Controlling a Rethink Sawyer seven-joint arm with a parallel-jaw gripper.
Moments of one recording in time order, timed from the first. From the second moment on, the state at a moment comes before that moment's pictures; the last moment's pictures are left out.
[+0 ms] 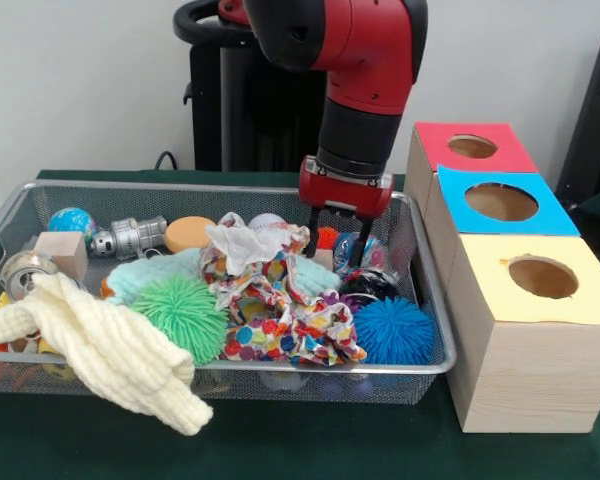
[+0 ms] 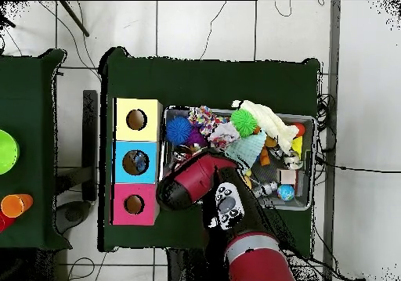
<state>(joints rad) -0.22 -0.58 0.19 1.71 -0.85 0.41 2.55</state>
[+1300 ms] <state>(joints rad) -0.21 -0.60 0.19 1.76 -0.85 0.41 2.55</state>
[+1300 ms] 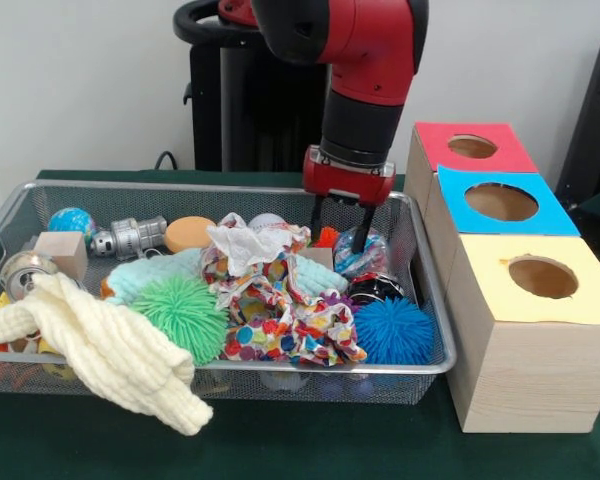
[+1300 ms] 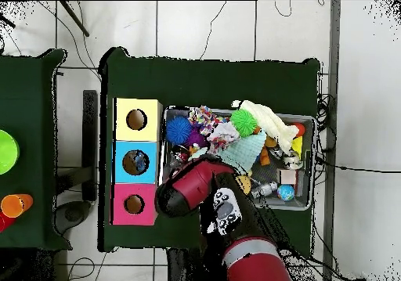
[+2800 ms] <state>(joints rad) -0.03 -0.60 0.07 1.77 -0.83 0.34 2.55</state>
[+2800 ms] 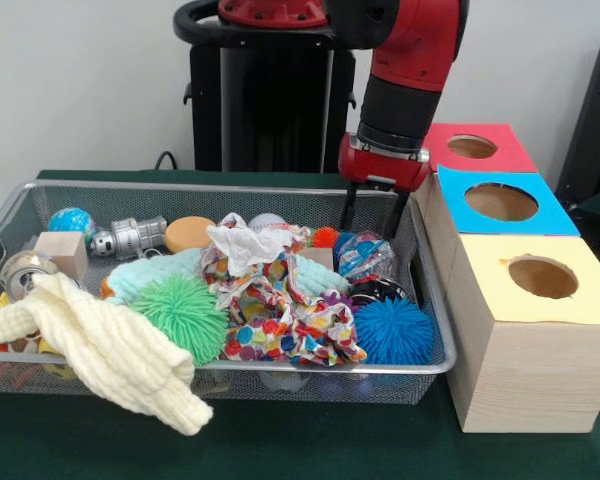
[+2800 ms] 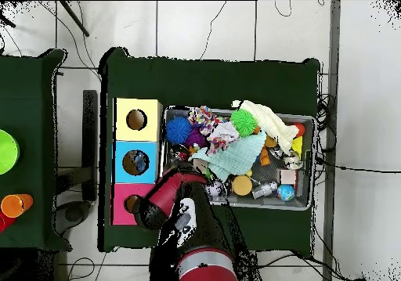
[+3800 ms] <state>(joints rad) -0.01 -0.55 0.02 1.77 -0.82 0.24 2.55</state>
